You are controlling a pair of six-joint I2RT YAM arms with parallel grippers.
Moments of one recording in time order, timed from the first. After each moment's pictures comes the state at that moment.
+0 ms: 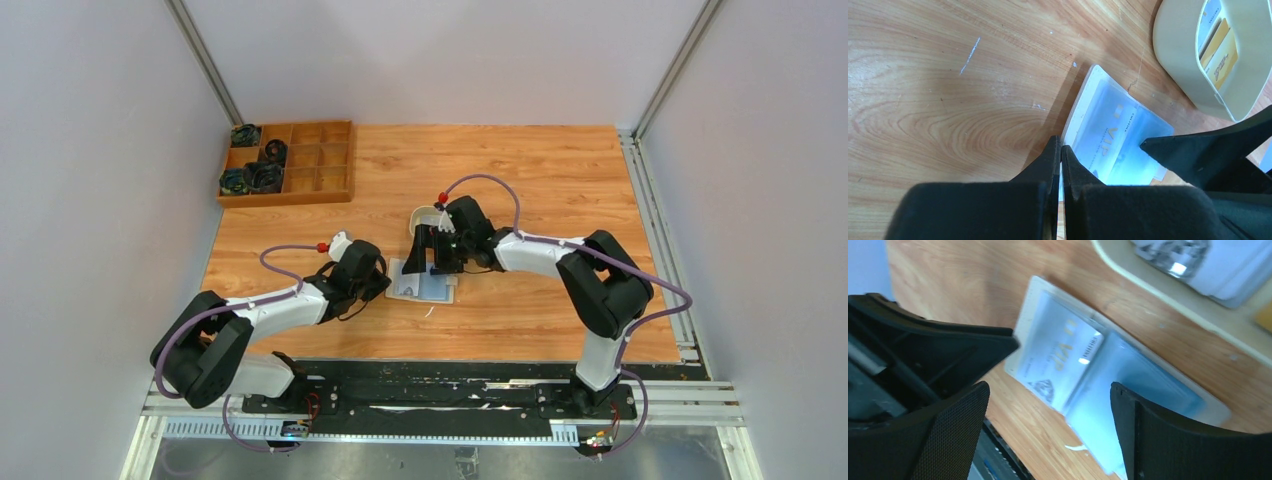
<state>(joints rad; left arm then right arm) -0.63 1.32 0.48 0.03 -0.25 -1.17 0.69 1.80 1.04 -0.04 -0.40 0.60</state>
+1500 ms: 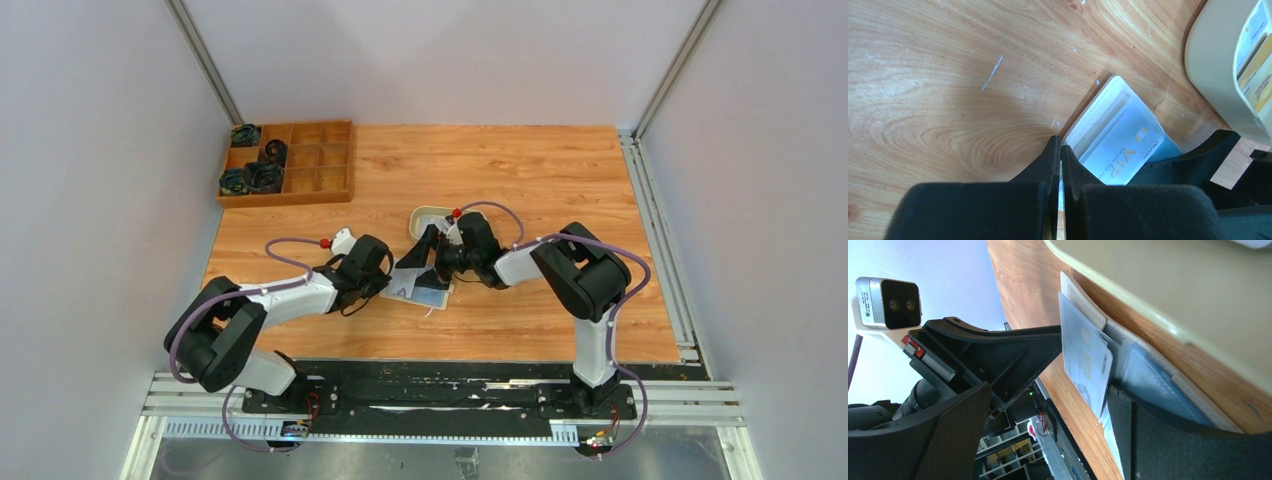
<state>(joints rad) -0.63 1.42 0.57 -0.07 -0.32 -1.16 0.66 1.95 0.86 0.55 -0.62 1.18</state>
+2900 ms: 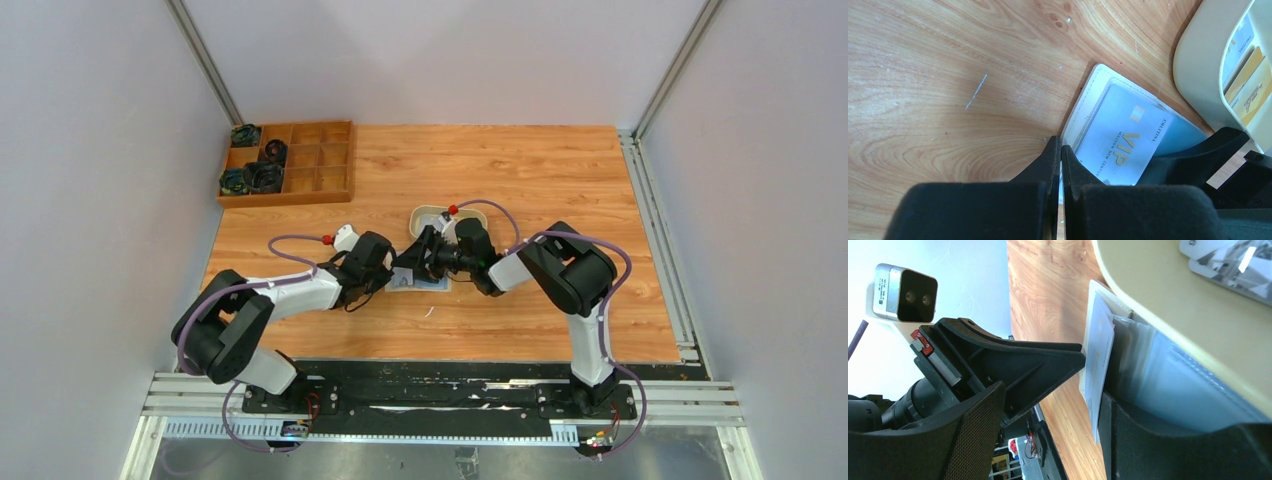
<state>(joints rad) -0.63 1.46 0.59 -0.03 -0.34 -1.15 0.69 2.02 0.83 0.87 -0.56 1.18</state>
